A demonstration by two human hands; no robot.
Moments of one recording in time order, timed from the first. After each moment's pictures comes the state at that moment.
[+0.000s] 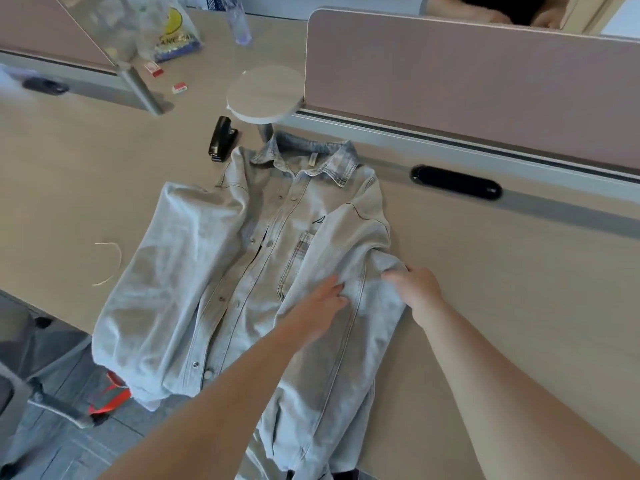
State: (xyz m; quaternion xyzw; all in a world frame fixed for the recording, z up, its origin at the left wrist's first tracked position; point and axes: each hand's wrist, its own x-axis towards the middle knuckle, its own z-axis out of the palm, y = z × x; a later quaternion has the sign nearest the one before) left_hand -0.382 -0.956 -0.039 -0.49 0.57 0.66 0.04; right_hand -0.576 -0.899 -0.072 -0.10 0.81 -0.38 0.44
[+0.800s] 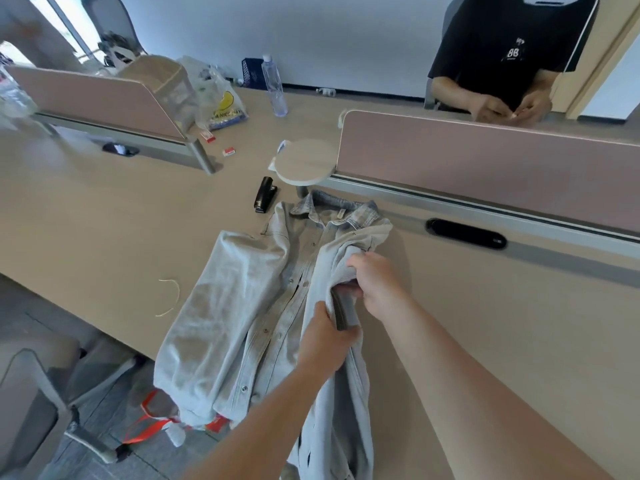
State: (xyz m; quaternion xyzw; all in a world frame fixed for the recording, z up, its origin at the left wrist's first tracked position) left_hand -0.348 -0.939 0.058 -0.60 0.63 0.49 -0.08; right_hand -0.481 -0.976 0.080 -0.12 0.65 -0.52 0.54
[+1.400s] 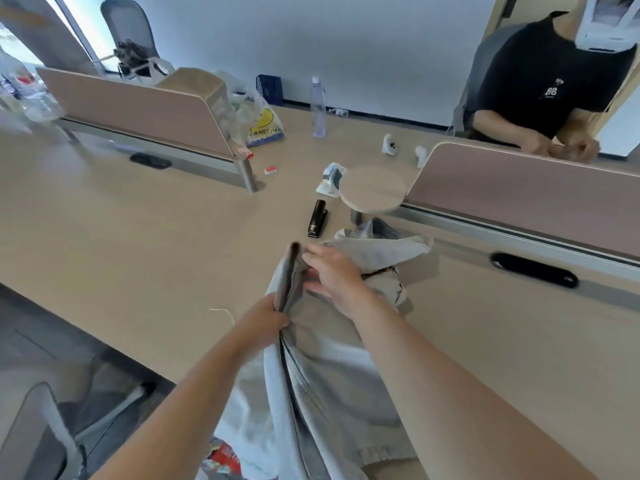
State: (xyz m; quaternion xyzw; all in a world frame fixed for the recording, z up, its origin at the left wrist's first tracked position) left_hand -0.144 -1.151 0.092 -0.56 0.61 0.55 -0.09; right_hand -0.300 -1.145 0.105 -0.24 0.62 -0.50 0.55
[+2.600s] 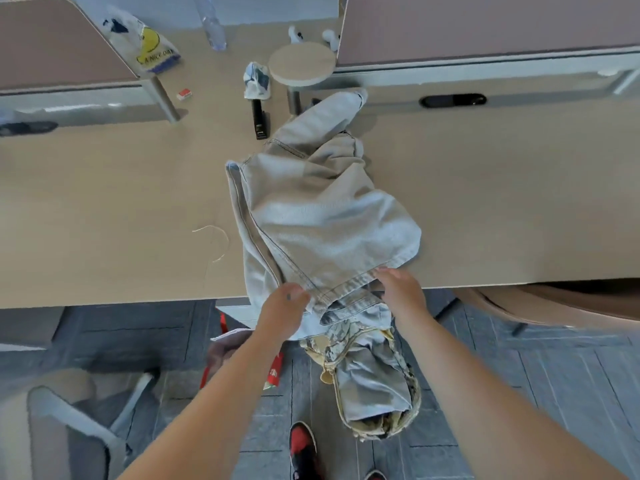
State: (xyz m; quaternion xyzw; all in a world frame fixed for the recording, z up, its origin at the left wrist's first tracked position) left_hand 0.007 -1.032 -0.027 -0.49 0.72 0.48 0.07; right_hand -0.139 -0.884 -0.028 0.03 0.79 -0.51 0.34
